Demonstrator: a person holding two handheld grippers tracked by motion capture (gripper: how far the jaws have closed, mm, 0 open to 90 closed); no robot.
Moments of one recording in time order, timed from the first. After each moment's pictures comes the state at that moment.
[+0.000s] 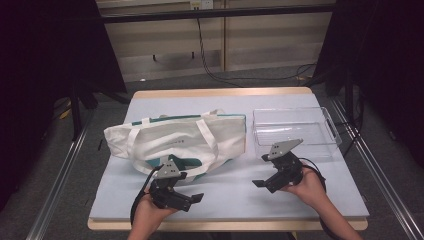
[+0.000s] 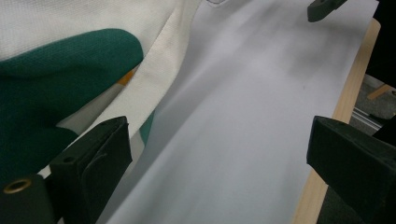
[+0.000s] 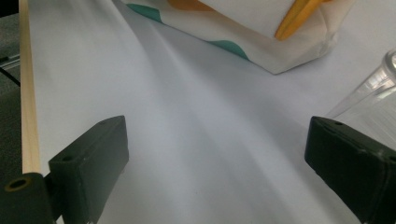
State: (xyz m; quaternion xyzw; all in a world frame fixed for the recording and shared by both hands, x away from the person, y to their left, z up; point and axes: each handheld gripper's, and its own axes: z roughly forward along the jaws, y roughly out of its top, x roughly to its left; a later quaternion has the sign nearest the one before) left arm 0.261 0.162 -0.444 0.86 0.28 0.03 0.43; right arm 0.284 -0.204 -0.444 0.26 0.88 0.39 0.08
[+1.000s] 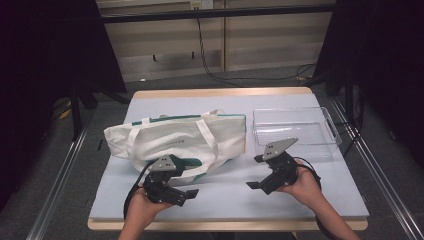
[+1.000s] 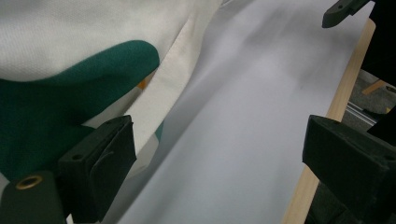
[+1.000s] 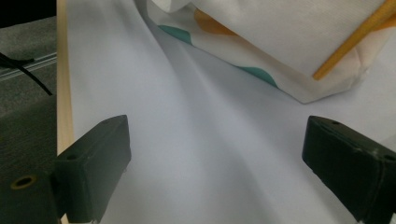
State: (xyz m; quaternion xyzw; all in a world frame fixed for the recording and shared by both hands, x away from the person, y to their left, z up) left arm 0.270 0.172 -0.427 0.86 0.28 0.02 0.42; right arm 0.282 -0.187 -0.432 0.23 0.88 0.40 0.06
